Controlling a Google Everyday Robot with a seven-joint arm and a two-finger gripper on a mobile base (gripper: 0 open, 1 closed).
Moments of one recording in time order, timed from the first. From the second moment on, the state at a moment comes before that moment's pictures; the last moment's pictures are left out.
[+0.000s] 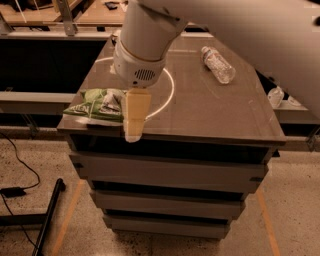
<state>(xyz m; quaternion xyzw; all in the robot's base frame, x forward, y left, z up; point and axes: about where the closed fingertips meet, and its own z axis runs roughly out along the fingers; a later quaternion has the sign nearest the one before) 0.501 0.076 0.932 -0.79 0.58 0.05 0.20</state>
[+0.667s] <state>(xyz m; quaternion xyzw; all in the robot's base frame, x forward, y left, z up) 0.542 0.137 0.878 -0.80 0.56 0.05 0.21</state>
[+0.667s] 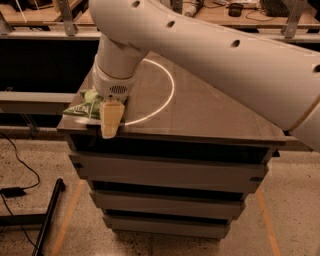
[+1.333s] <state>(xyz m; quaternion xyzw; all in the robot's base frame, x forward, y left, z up) 0.548 0.163 0.872 -0.79 0.57 0.04 0.21</state>
